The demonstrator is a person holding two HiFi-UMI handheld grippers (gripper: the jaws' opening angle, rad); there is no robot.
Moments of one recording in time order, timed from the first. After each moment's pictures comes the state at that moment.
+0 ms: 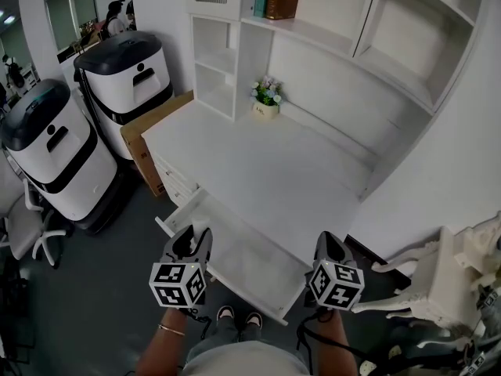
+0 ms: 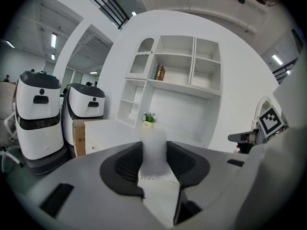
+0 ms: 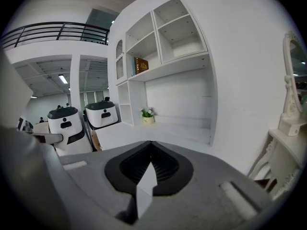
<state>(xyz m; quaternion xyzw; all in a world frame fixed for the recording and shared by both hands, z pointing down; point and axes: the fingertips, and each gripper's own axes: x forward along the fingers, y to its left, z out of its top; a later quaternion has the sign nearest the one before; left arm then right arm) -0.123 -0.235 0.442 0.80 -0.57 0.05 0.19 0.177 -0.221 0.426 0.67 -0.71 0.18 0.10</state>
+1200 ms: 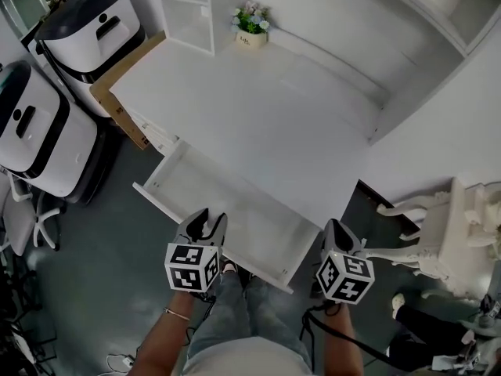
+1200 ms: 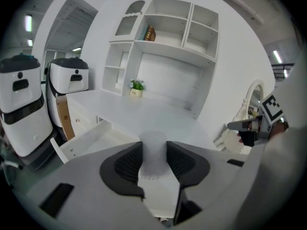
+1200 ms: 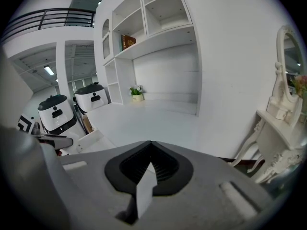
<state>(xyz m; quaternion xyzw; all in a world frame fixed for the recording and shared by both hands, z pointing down) -0.060 -0.230 0.567 0.81 -0.48 0.19 0.26 0.206 -0.182 0.530 0.69 -0.65 0.27 0.16</state>
